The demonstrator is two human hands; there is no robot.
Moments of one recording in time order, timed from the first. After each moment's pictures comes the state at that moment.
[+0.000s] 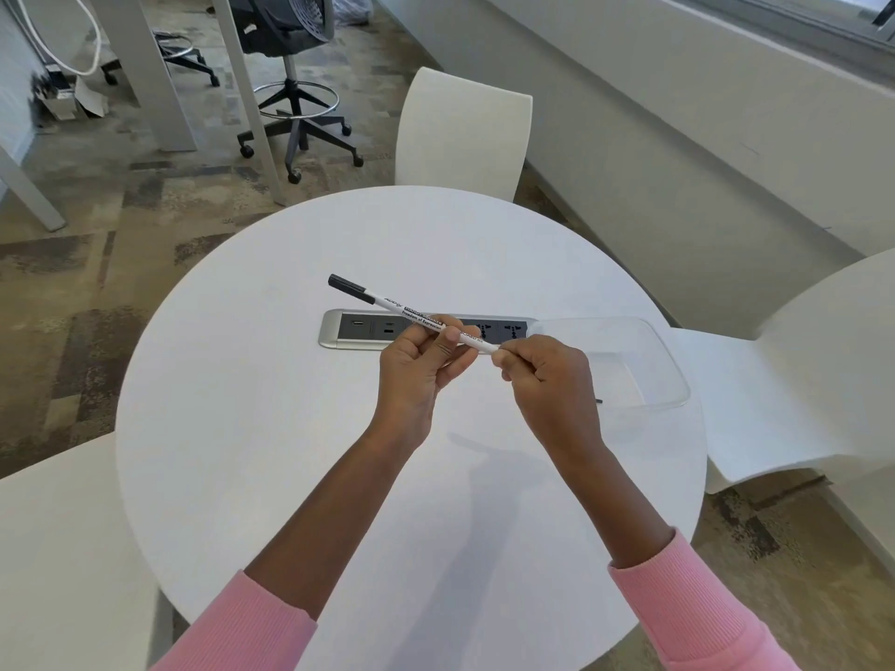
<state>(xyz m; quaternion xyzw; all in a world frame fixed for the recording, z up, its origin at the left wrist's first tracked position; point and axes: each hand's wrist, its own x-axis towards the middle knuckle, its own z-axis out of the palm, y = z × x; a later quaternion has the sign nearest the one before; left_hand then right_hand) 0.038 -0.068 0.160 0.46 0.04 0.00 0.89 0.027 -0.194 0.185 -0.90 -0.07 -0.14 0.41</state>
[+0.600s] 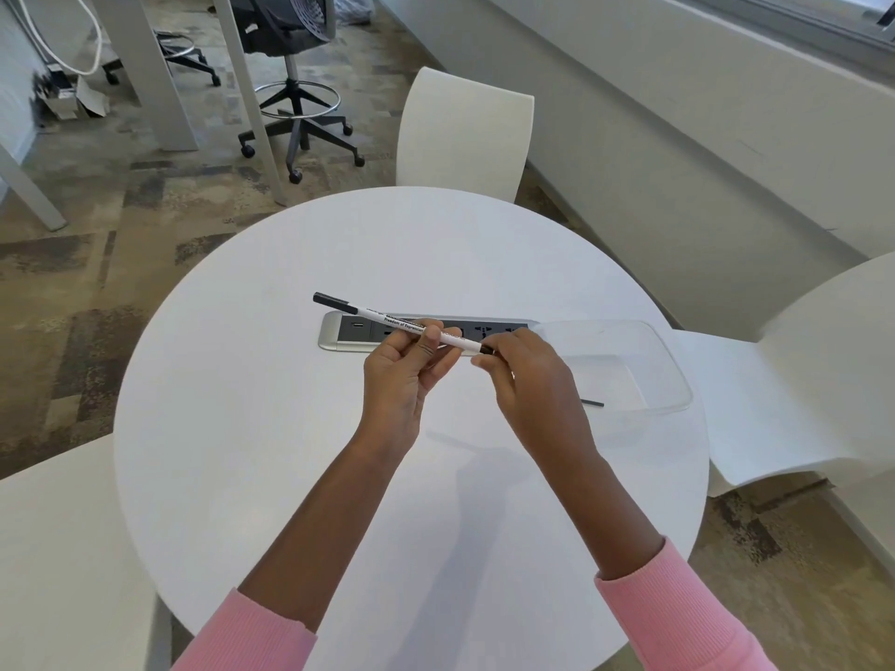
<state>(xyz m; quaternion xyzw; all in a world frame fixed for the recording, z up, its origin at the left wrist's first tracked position) 0.040 -0.060 0.159 0.41 0.09 0.02 0.91 0.030 -0.184 0.183 -0.93 -0.15 -0.18 0.29</state>
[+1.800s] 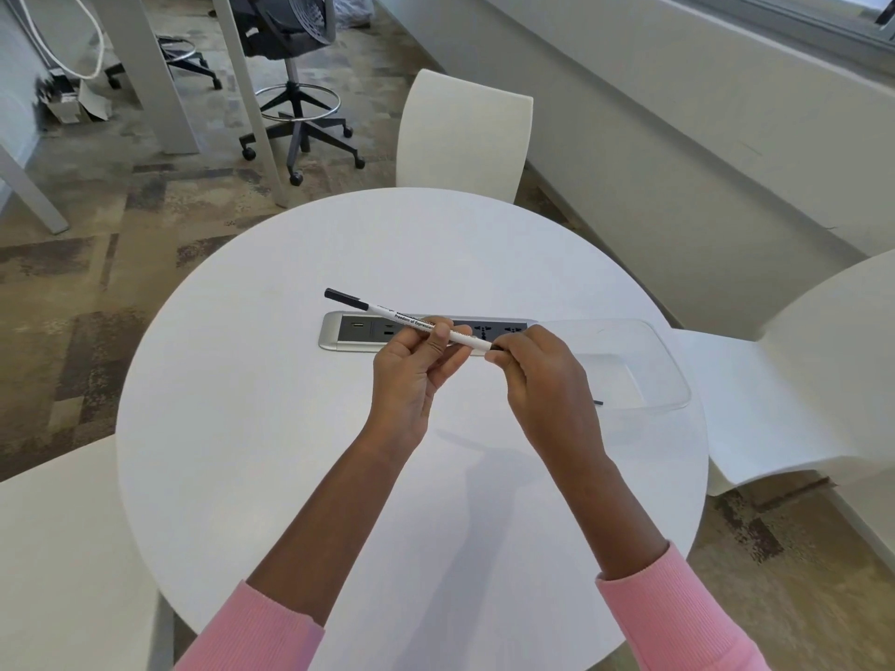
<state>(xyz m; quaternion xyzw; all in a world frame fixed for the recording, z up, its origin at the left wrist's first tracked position) 0.039 -0.067 0.165 0.41 0.08 0.00 0.91 0.025 -0.192 0.186 -0.92 -0.14 -0.23 0.27</state>
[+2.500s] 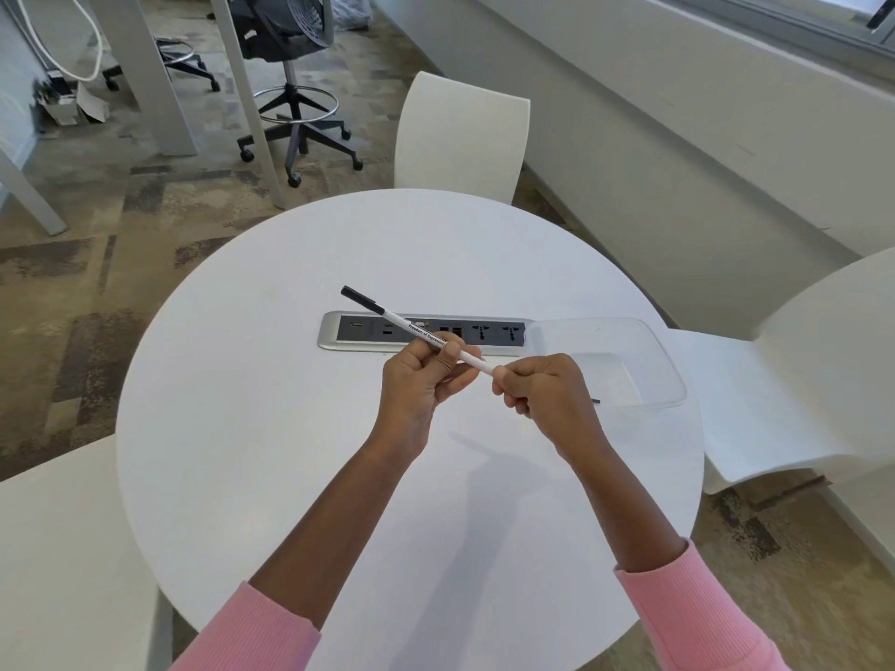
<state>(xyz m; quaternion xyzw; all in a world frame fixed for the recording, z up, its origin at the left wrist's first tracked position) 0.030 -0.070 0.154 0.49 0.05 -0.03 0.87 0.025 -0.206 0.187 -0.82 0.05 0.07 0.57</state>
